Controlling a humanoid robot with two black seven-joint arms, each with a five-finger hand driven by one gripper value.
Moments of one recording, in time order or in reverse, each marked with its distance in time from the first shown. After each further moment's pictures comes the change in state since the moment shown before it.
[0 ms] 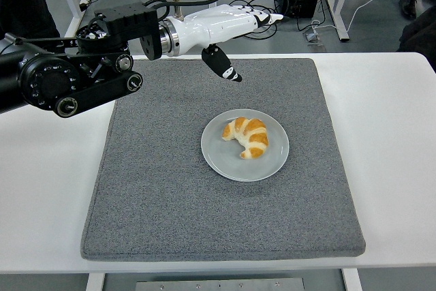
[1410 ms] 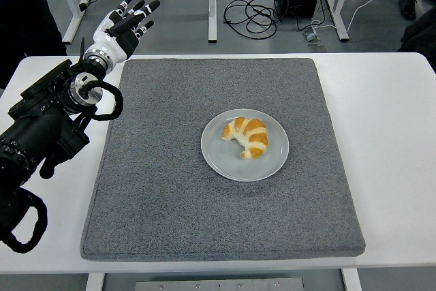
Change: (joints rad) left arm 0.386 -0.259 -0.759 0.797 -1.265 -0.327 0.085; right arm 0.000 0.000 0.000 -0.010 0.001 0.001 0.000
